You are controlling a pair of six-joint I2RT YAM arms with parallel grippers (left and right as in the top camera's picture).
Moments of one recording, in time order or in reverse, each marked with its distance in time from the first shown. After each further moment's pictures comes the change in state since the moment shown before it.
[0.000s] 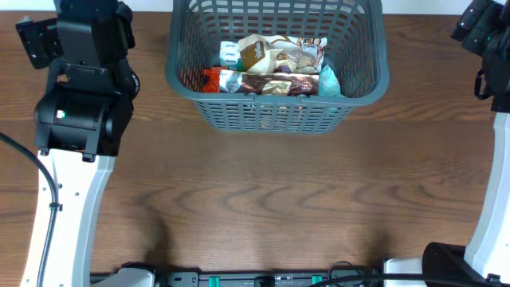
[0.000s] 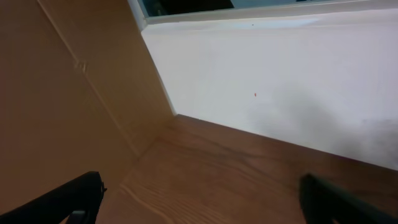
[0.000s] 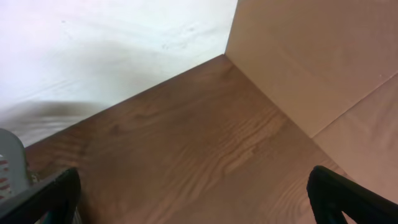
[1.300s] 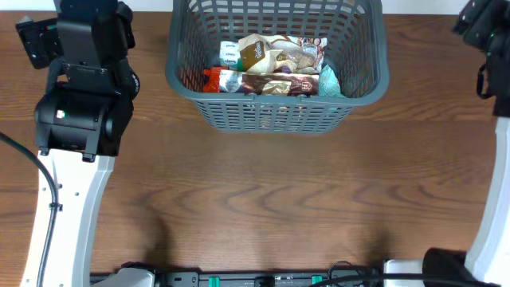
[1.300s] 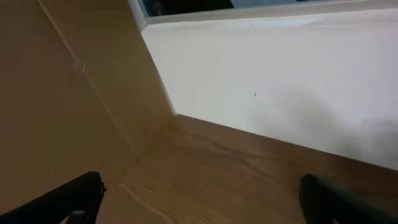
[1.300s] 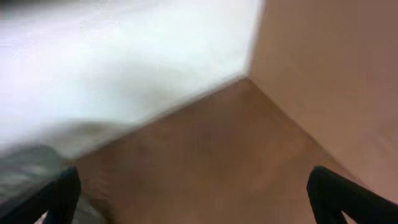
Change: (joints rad) left arm 0.000 0.000 0.000 0.000 0.000 0.000; right arm 0.004 -0.044 -0.025 0.134 -0.092 -0.005
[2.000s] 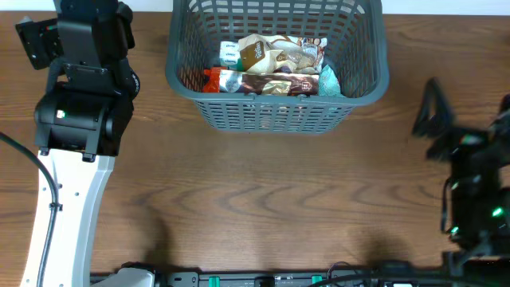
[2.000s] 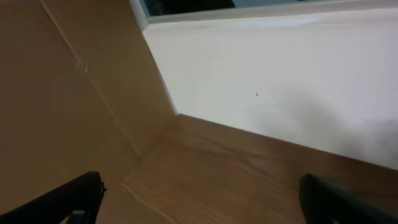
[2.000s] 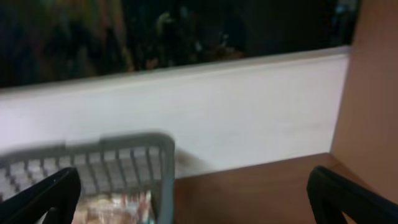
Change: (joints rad) left arm 0.000 0.000 0.000 -0.002 -0.007 0.000; right arm 0.101 -0.946 -1.128 0.685 -0.271 -0.147
